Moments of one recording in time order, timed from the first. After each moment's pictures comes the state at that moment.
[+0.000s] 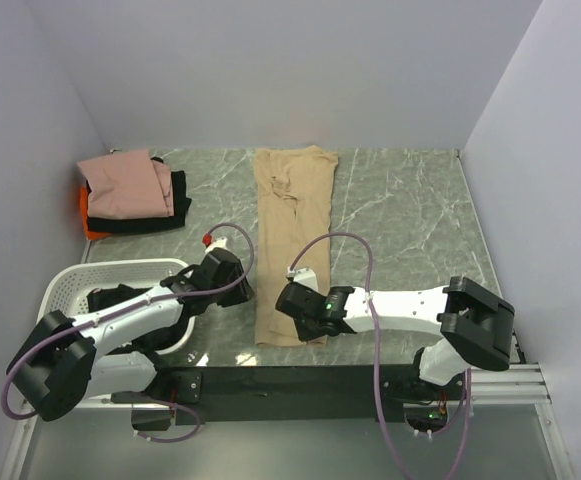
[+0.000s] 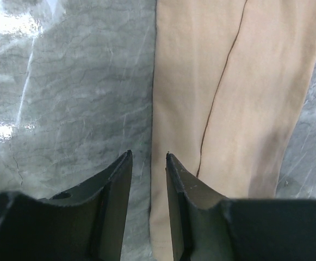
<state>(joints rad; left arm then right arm) -0.70 1.19 0.54 -0.20 -0.10 -0.86 1.18 1.51 0.82 -0.50 0.25 0.81</state>
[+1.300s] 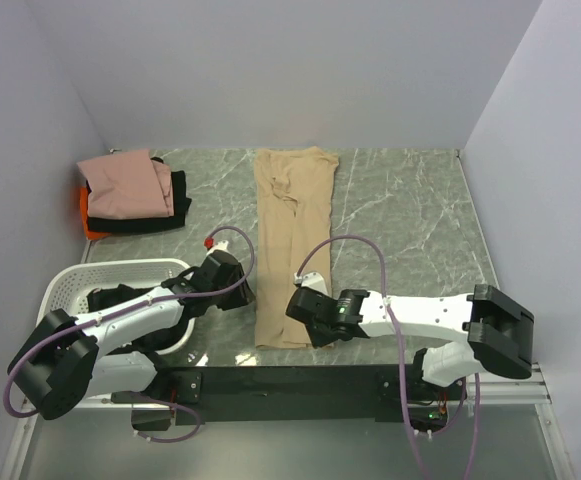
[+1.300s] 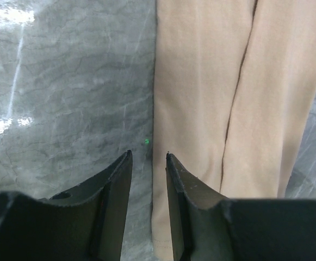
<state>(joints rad) -0.70 1.19 0.52 -0.19 -0.07 -0.85 1.21 1.39 0.79 -0.63 0.24 0.75</state>
